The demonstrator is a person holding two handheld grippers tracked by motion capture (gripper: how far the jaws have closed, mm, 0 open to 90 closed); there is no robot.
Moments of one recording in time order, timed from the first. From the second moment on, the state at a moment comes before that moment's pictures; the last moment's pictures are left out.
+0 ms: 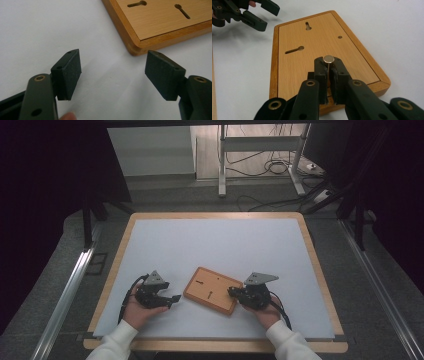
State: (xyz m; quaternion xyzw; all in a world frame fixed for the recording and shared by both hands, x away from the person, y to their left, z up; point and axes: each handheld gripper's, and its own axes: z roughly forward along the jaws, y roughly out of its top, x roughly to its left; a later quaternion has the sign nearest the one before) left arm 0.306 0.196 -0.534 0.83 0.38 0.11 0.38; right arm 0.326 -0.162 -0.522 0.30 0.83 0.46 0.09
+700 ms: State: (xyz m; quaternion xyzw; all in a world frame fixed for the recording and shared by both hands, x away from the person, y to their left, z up) left arm 0.307 0.193 -0.535 0.84 0.38 0.11 0.37; right arm 0.330 -0.163 -0.525 0.31 0.82 0.46 0.09
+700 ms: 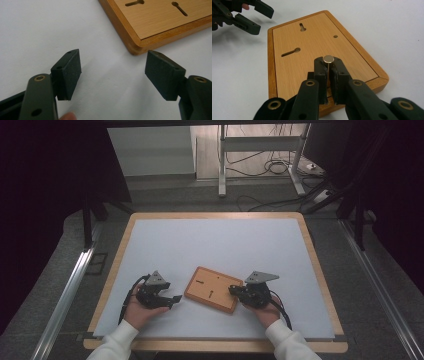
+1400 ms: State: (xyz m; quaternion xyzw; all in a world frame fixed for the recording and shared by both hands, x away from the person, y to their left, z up) left arm 0.306 0.195 -0.533 0.84 0.38 0.12 0.38; right arm 0.311 -0.195 -0.500 0.34 0.79 0.49 0.12
